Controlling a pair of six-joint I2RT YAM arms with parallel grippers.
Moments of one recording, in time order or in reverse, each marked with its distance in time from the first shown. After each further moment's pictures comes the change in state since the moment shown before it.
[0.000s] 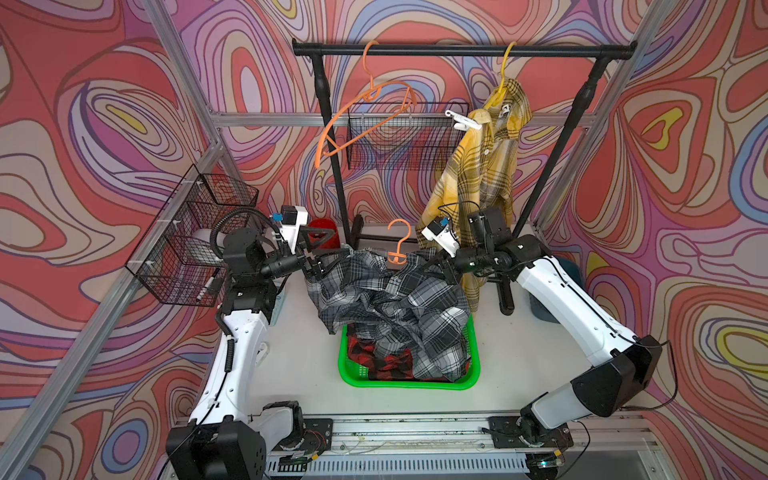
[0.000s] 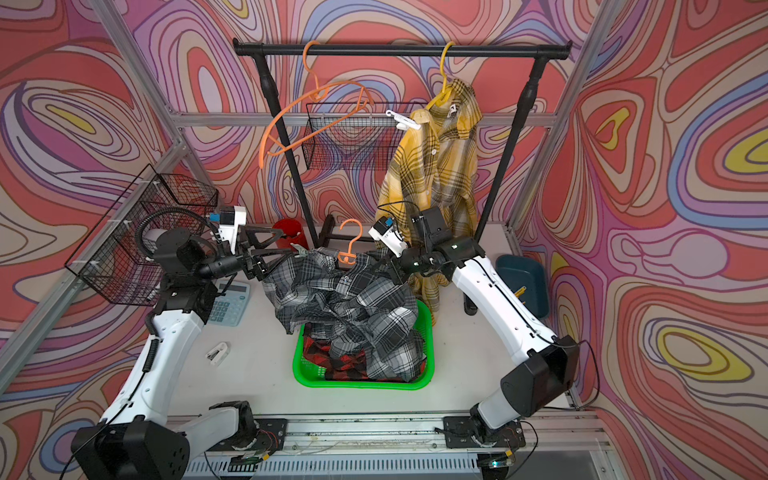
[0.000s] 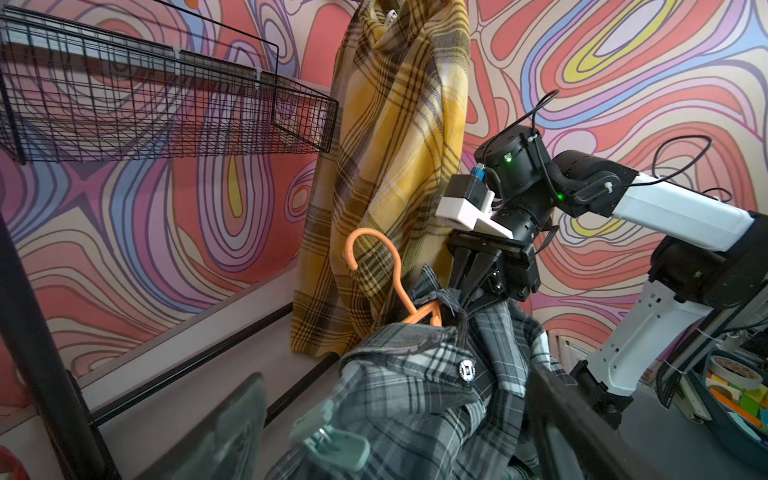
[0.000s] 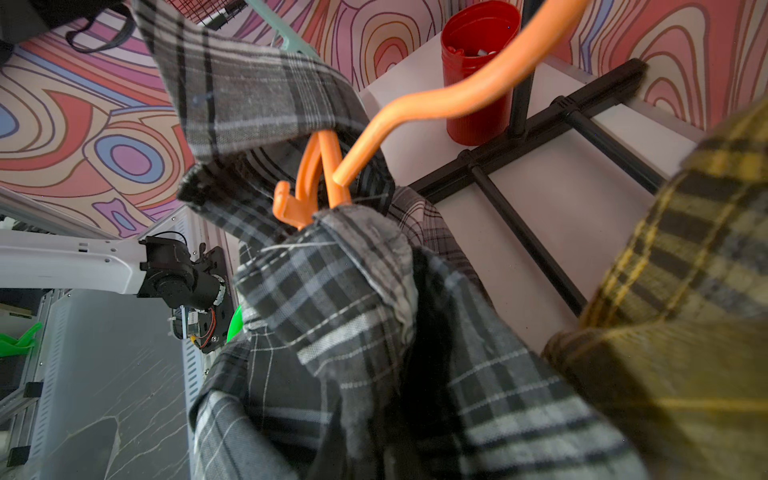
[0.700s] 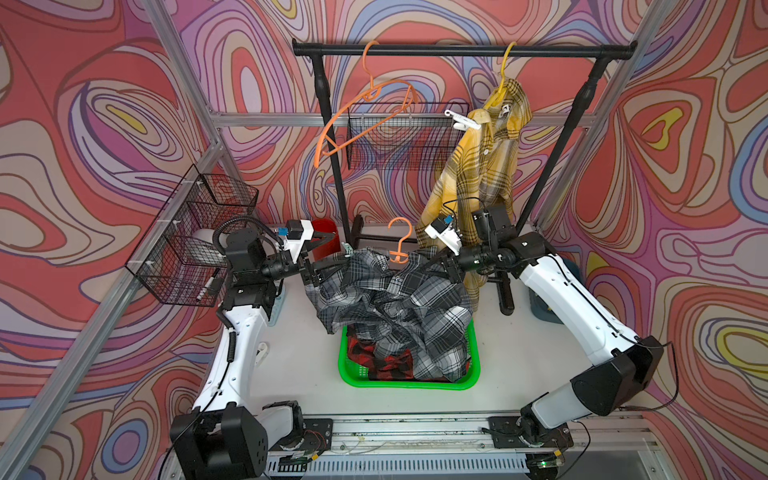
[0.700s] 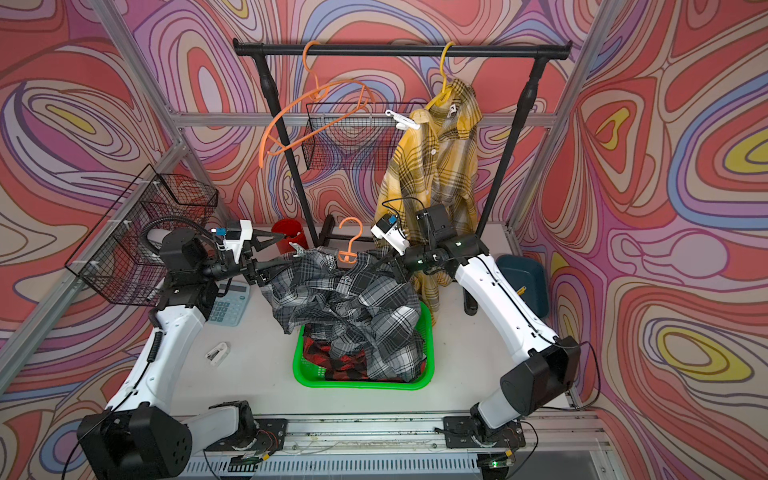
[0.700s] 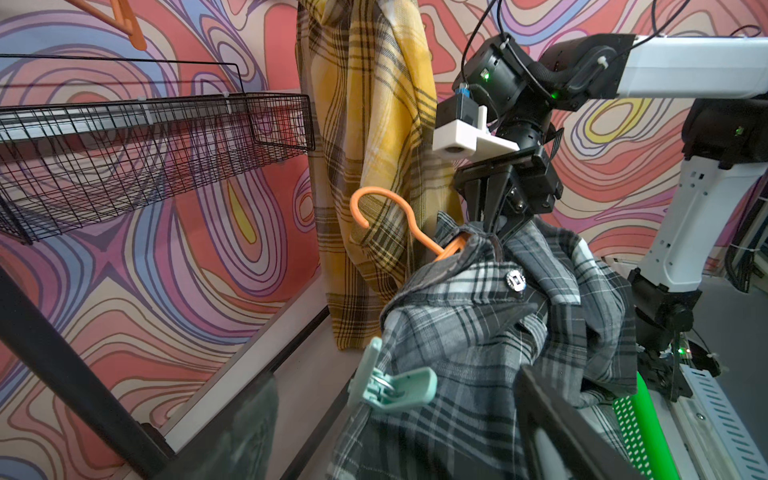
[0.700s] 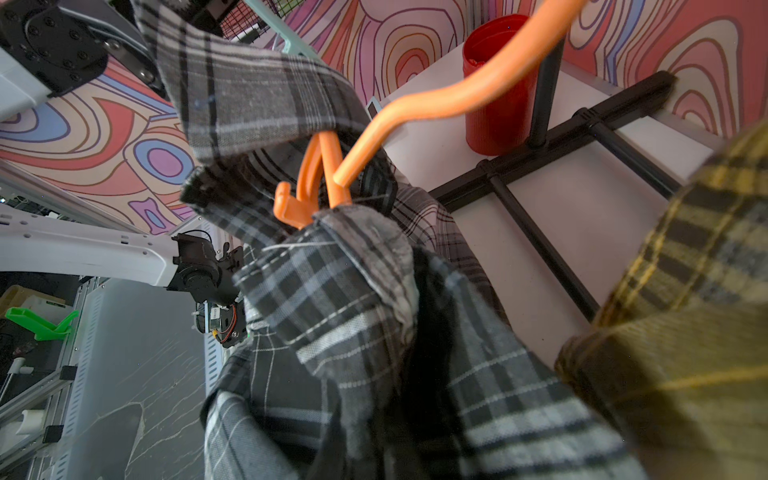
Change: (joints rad) left arm 0.024 0.040 -0.015 -0.098 0.099 0.455; right arm -0.024 0.006 0.032 -0.029 -0.075 -0.026
